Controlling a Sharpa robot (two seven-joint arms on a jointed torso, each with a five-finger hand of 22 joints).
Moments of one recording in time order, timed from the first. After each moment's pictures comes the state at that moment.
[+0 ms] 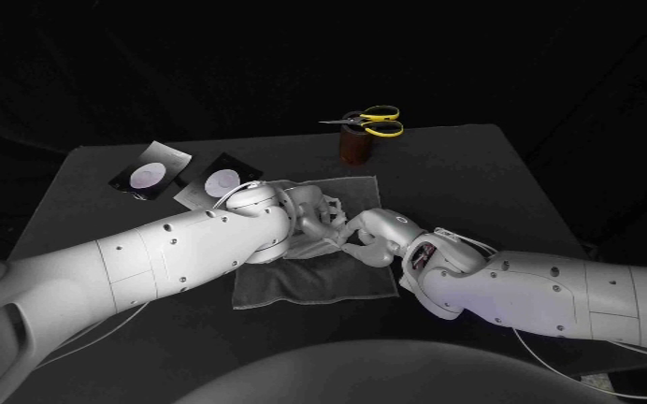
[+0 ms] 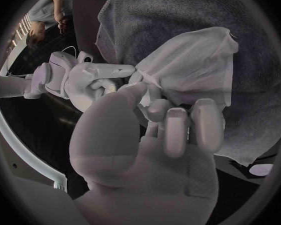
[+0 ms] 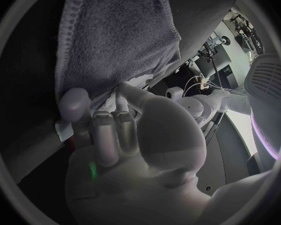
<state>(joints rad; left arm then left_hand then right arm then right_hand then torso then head) 1.06 -0.45 -0.09 1.33 -1.25 -0.06 -0.43 1.21 -0.23 0.47 0.19 0.05 0.94 0.06 0.69 0.39 1.28 -0.02 1.26 0.94 1.47 -0.07 1.51 1.31 0.08 1.43 0.03 1.40 1.31 0.89 -0.79 -0.16 1.58 -1.40 -0.60 -0.13 1.17 -0.05 0.57 -0.17 0.05 1.03 0.11 0.21 0.44 1.47 0.03 1.55 1.31 1.46 -0.03 1.56 1.31 0.11 1.27 0.07 1.01 1.28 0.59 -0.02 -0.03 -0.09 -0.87</state>
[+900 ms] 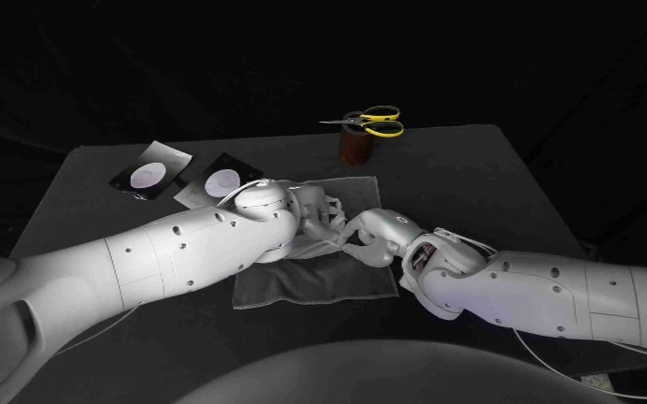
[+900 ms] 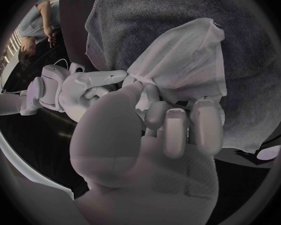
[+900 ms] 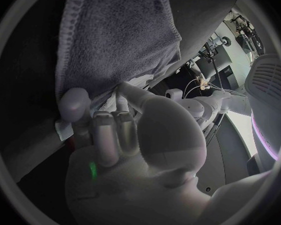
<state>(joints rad) 1.06 -0.43 -0.09 1.32 -1.37 -0.01 -0.48 1.24 -0.23 0.35 0.27 0.05 0.95 0.04 0.73 0.43 1.32 -0.03 1.32 1.04 1.47 -0.08 1.52 1.31 0.08 1.44 0.02 1.41 1.31 0.89 -0.79 -0.16 1.58 -1.41 -0.60 -0.15 1.17 -0.05 0.57 -0.17 0.05 1.03 0.10 0.21 0.44 1.46 0.03 1.55 1.31 1.46 -0.03 1.57 1.31 0.11 1.27 0.07 1.01 1.28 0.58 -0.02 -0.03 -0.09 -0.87</state>
